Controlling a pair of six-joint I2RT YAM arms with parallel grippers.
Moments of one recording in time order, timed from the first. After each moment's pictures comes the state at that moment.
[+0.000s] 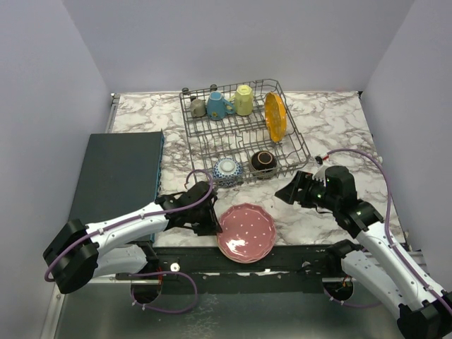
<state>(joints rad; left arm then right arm) -0.90 1.12 0.59 -0.52 0.14 -1.16 0.40 0.68 0.55 -0.44 -0.28 0.64</state>
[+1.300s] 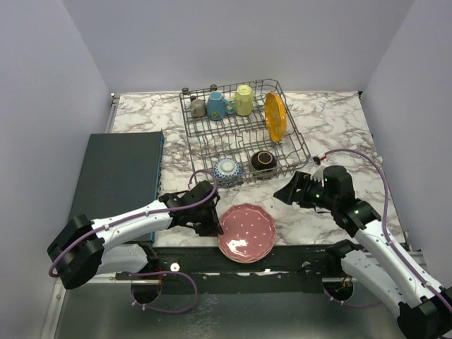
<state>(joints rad) -0.91 1.17 0.60 -0.52 0.17 -1.14 0.40 0.71 0.54 -0.42 -0.30 0.64</state>
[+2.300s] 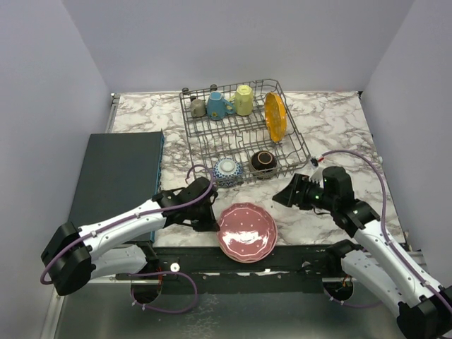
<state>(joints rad) -0.91 1.11 0.67 -0.63 0.12 -1.11 0.40 0.70 0.52 -0.41 -0.35 0.64</state>
